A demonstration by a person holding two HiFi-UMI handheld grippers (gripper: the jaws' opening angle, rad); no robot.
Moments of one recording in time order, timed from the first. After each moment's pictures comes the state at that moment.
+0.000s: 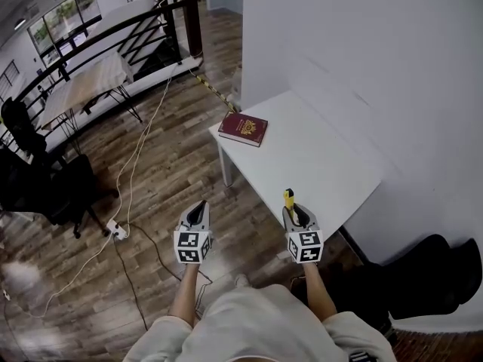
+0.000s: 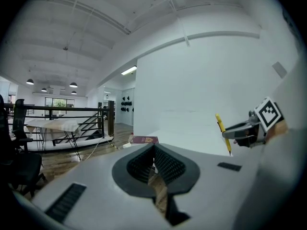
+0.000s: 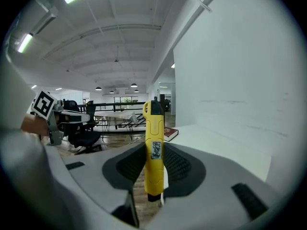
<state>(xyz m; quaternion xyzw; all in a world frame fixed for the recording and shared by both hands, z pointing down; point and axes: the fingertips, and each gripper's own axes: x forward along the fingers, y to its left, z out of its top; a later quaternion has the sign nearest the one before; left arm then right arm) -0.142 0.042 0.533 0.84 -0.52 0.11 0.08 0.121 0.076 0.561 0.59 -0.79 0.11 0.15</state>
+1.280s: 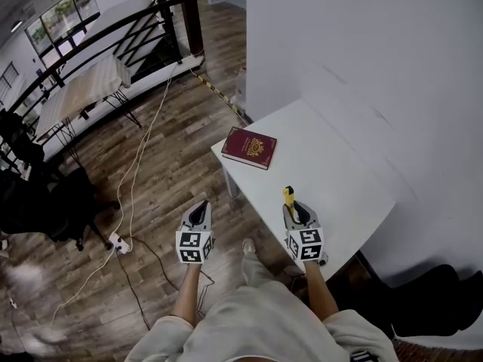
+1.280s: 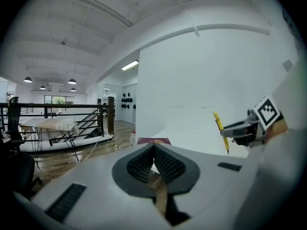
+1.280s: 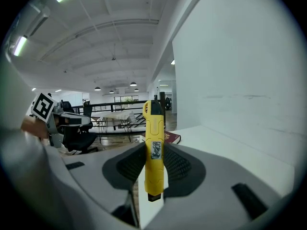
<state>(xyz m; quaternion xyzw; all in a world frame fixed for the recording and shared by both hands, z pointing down) -0.139 -0.127 0.564 0.84 -0.52 0.12 0.10 0.117 -0.100 0.586 0.58 -0.79 0.12 0.14</state>
